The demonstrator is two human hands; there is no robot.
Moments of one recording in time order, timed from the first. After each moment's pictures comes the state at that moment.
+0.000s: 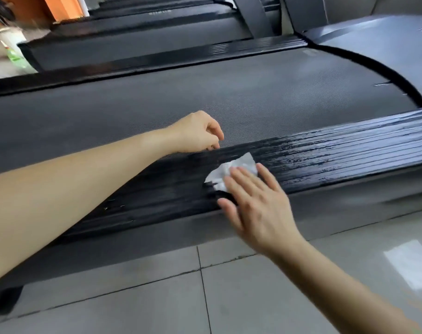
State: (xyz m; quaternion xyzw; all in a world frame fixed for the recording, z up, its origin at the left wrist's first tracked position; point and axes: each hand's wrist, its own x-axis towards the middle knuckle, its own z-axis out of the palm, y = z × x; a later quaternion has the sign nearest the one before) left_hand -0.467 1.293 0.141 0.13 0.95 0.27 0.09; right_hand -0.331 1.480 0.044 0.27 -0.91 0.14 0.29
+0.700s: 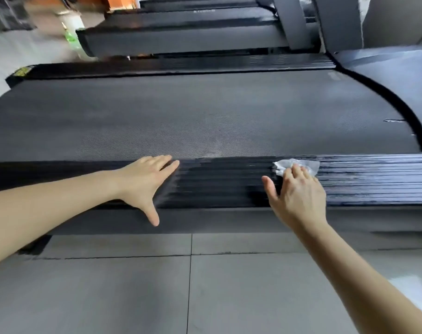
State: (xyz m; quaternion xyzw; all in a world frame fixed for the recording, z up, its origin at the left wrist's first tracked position) left_hand -0.344 1.208 0.142 0.13 0.96 -0.13 0.22; right_hand -0.391 1.571 0.074 0.10 -0.98 0.06 0.17
